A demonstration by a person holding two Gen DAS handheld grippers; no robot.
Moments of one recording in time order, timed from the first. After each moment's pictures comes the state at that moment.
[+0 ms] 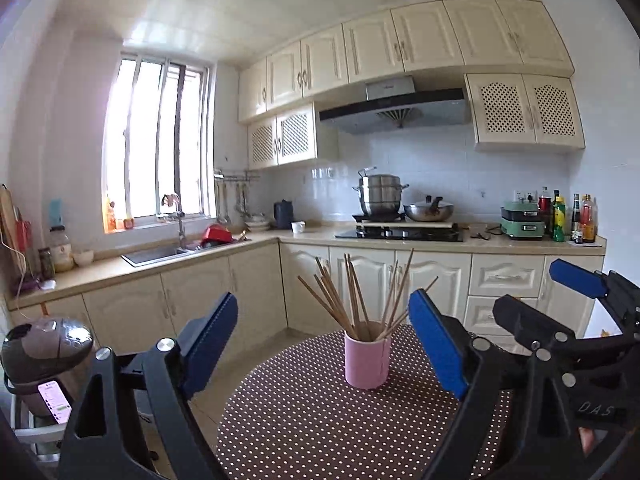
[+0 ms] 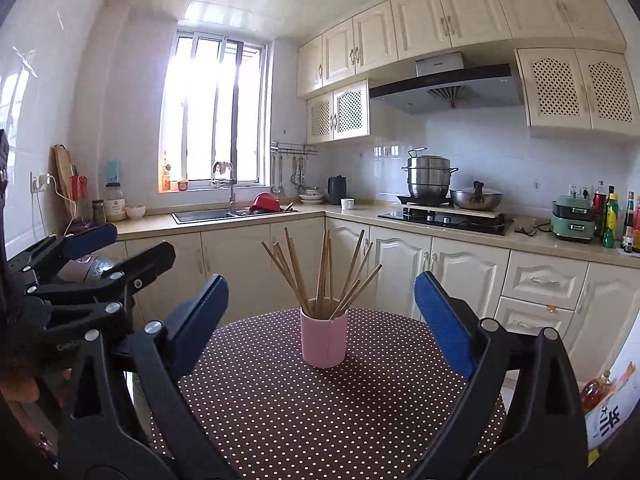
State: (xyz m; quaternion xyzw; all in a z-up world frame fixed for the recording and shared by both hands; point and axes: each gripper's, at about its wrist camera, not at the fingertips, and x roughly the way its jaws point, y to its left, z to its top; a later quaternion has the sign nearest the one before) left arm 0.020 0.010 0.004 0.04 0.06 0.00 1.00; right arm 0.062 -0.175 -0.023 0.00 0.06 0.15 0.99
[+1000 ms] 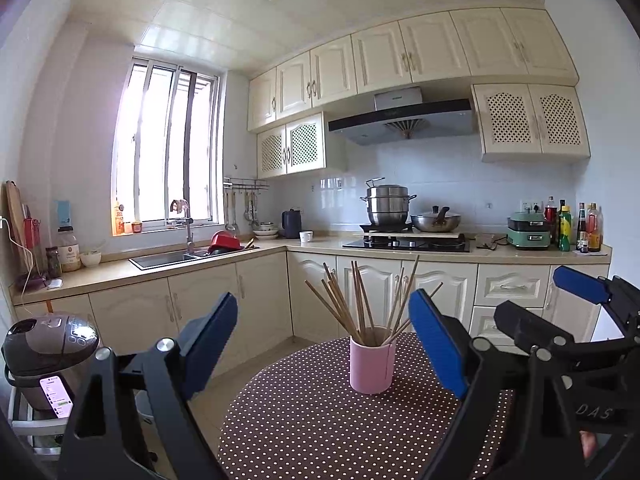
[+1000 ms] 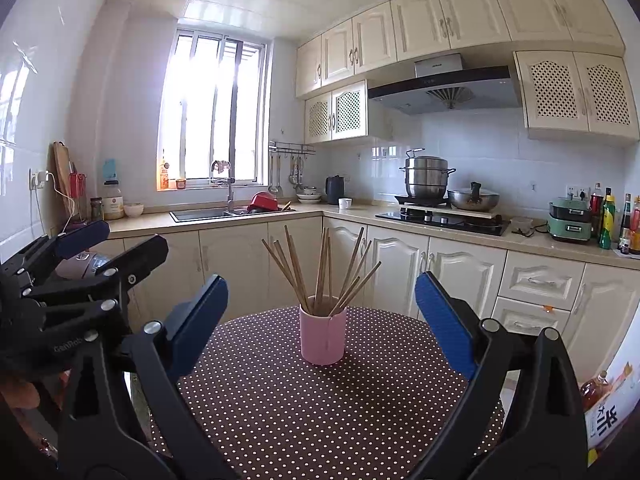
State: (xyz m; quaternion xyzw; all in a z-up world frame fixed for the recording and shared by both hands) left arm 0.010 0.016 0.001 0.03 0.04 0.02 1.00; right arm 0.055 -0.173 -0.025 -0.01 0.06 0.14 0.99
